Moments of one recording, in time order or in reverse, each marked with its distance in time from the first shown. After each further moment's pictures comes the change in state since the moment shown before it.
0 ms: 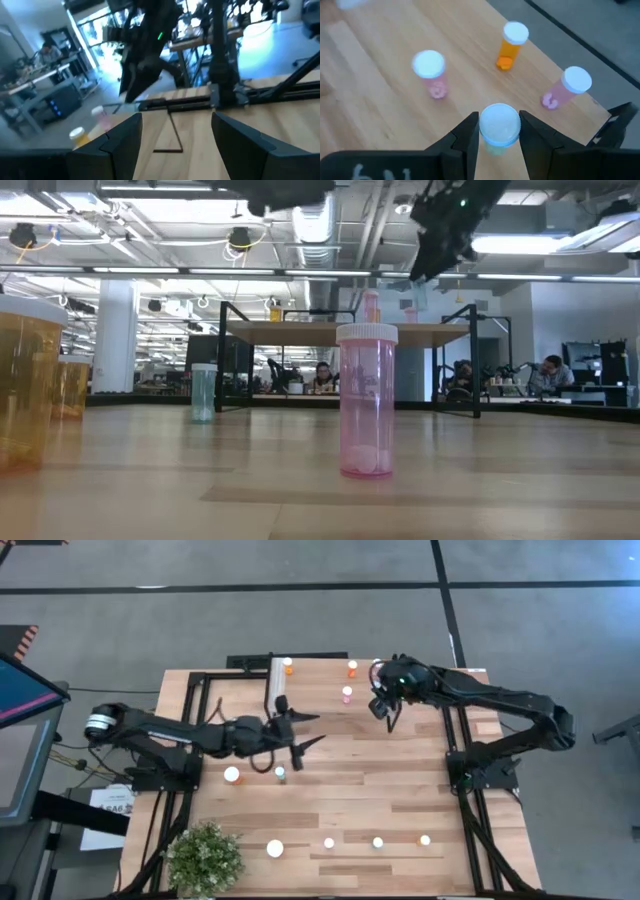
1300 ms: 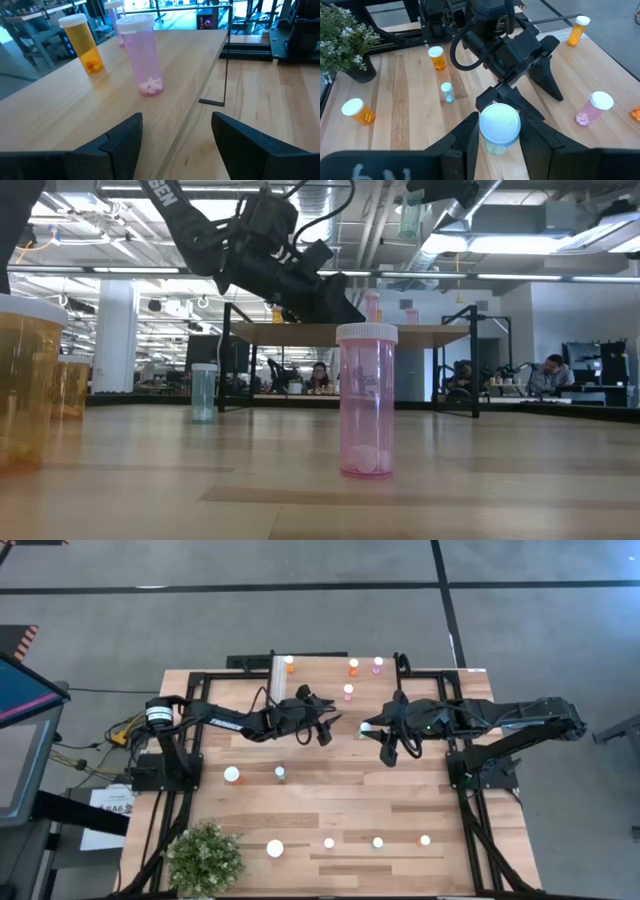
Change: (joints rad) left arm 0.282 0.499 0.079 0.176 0.115 -0.180; right arm 0.460 -0.123 0.000 0.092 0.006 0.047
